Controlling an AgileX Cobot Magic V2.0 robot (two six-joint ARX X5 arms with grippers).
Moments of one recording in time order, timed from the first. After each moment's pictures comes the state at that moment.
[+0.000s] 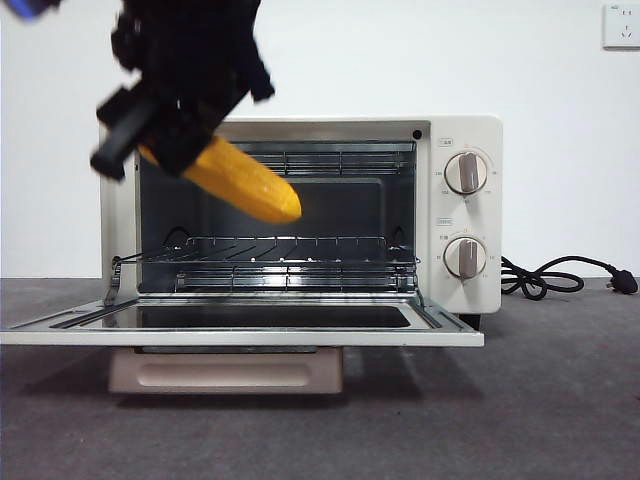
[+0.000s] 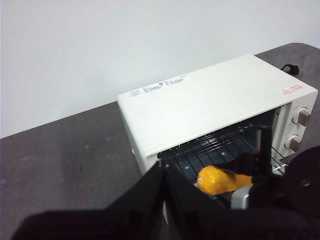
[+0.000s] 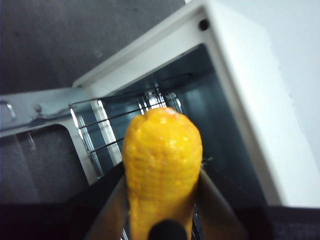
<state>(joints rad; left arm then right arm) -0.81 0.67 1.22 -0.88 -0.49 -0.04 1.13 1.83 1.27 0.00 0.73 -0.67</state>
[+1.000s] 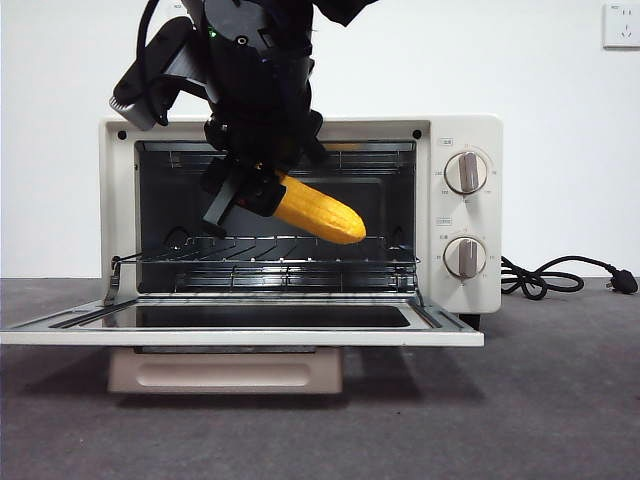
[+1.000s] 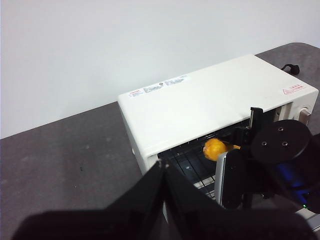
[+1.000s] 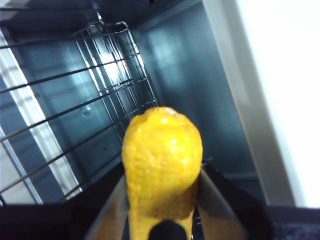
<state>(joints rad) -0.81 0.67 1.22 -0.88 -0.49 -0.03 0.98 1.90 1.27 0.08 0.79 -0.75</state>
